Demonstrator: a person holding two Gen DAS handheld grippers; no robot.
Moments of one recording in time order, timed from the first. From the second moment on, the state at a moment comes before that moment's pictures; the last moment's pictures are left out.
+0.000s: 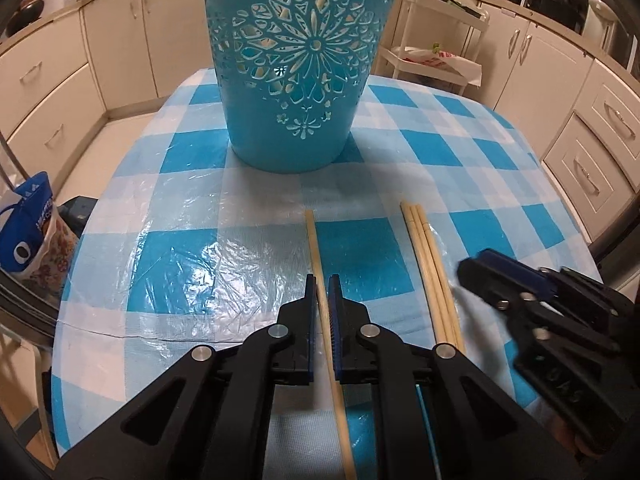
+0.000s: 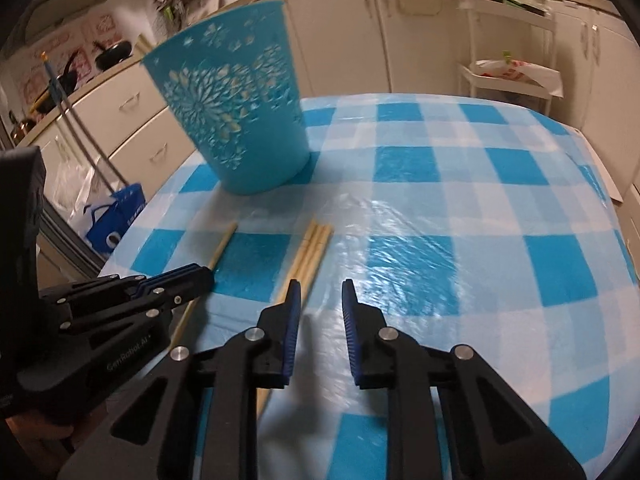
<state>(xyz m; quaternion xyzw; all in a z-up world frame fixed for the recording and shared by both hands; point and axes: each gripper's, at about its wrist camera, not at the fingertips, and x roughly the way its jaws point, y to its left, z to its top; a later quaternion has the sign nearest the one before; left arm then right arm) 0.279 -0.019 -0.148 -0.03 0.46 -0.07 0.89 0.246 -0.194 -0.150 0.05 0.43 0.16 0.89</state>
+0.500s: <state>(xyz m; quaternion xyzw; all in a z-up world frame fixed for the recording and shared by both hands) 0.274 -0.013 -0.148 -0.05 0.45 -0.07 0.89 0.252 -0.185 -0.153 0.02 0.45 0.17 0.87</state>
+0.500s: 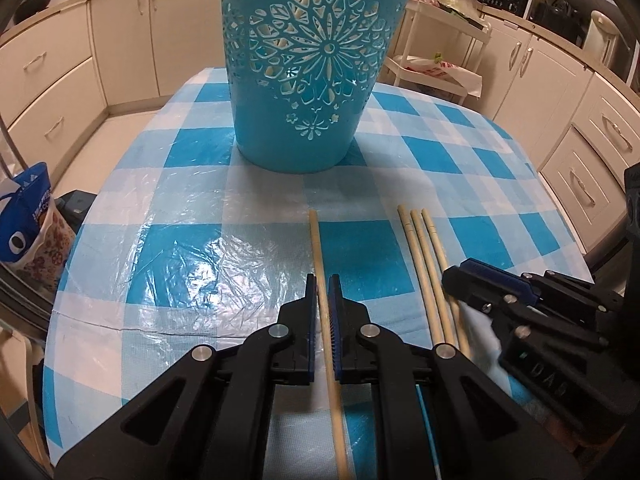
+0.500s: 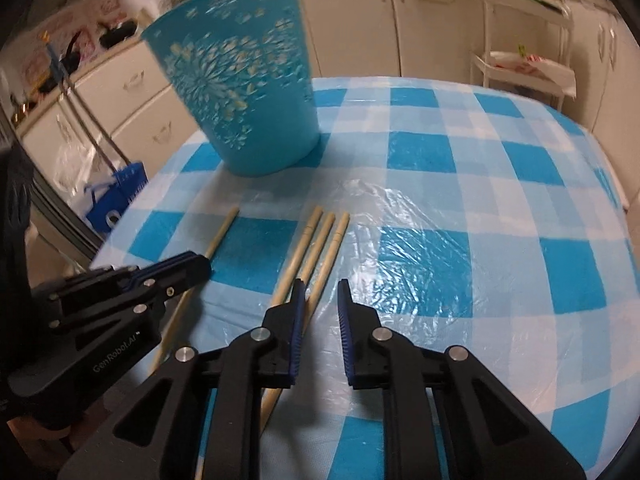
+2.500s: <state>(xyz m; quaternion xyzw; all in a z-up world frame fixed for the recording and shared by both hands) 0.276 -0.009 -0.146 -0.08 0.41 -0.07 0.90 0.250 -0.185 -0.155 0.01 0.45 0.16 0.88</state>
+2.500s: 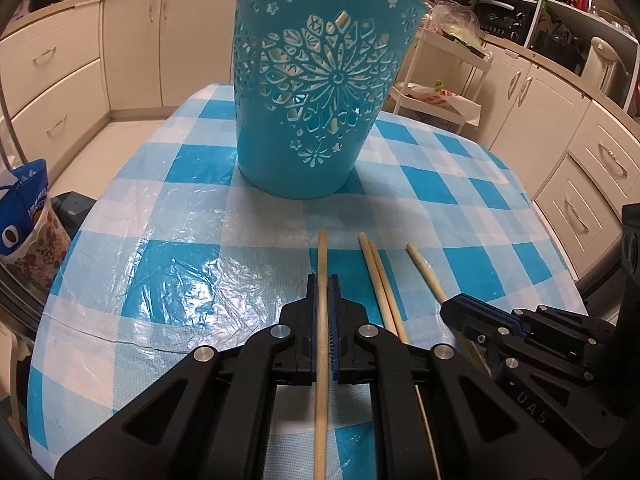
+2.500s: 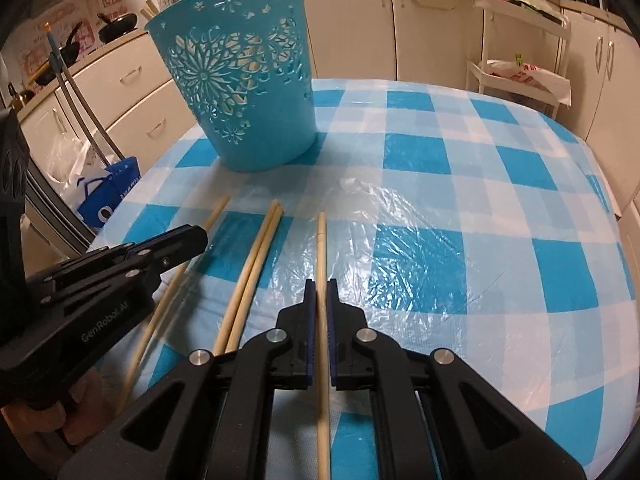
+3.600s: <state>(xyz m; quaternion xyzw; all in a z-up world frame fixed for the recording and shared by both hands) 0.284 -0.011 -0.152 -0.08 0.43 -0.06 0.90 0.249 -0.198 -0.156 0.04 0.45 0.13 0.88</state>
